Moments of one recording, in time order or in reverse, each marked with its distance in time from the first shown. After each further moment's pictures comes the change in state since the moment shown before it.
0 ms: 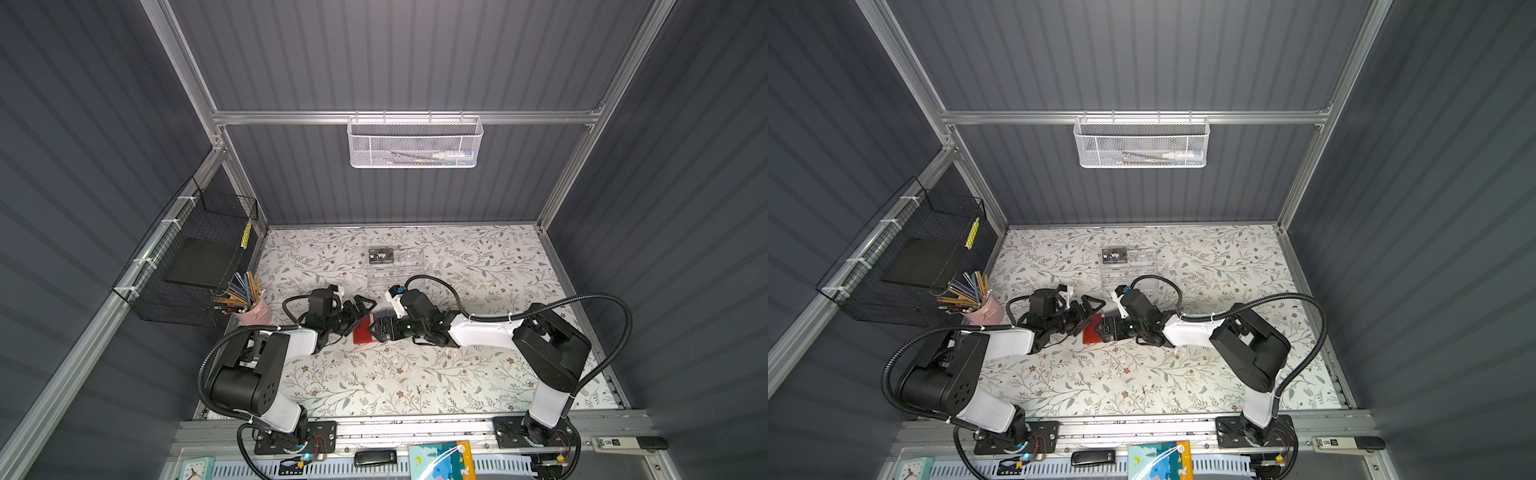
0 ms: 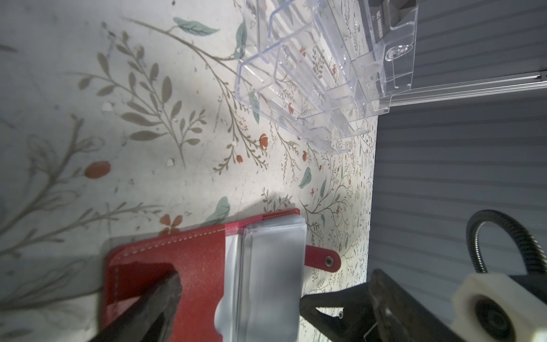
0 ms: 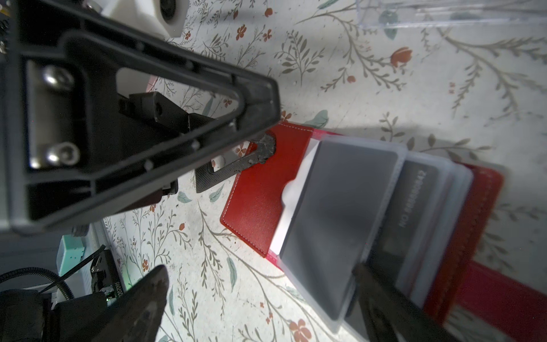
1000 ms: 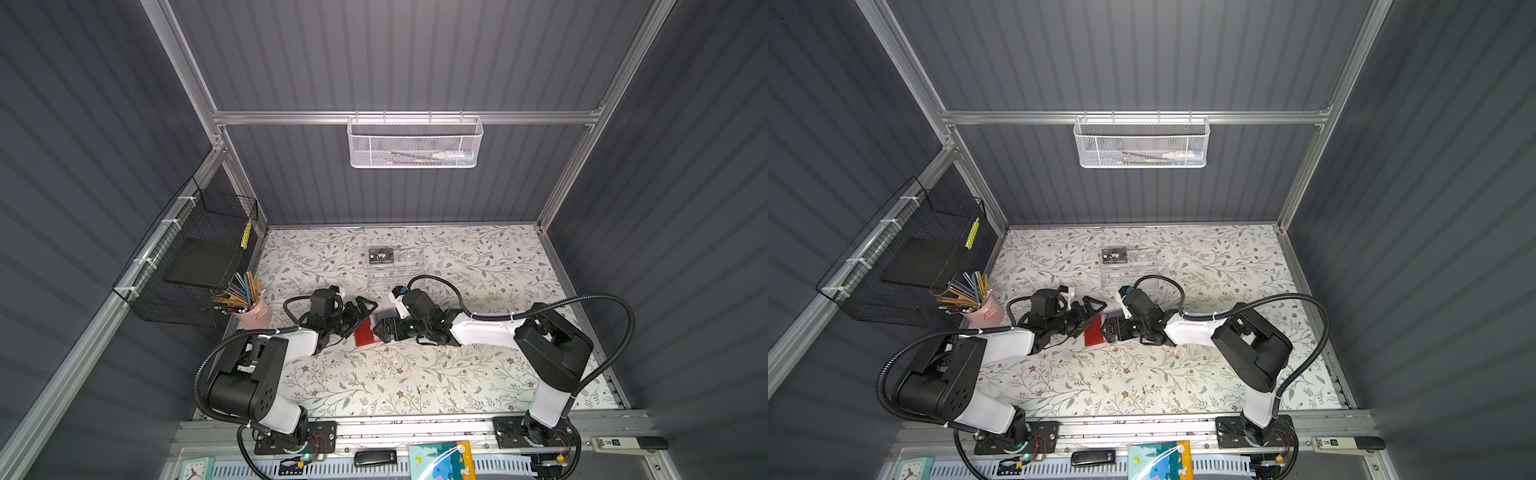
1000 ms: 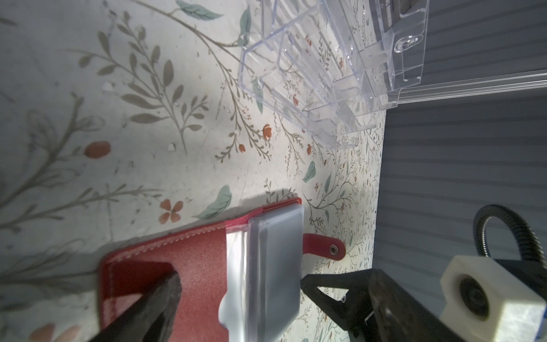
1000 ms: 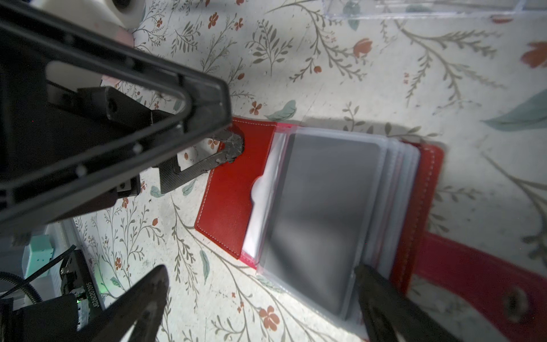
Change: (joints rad) left arm -0.017 -0.031 0.006 -0.061 -0.032 -0.001; right arm -0.016 -0.006 0.008 -0.089 0.035 -0.049
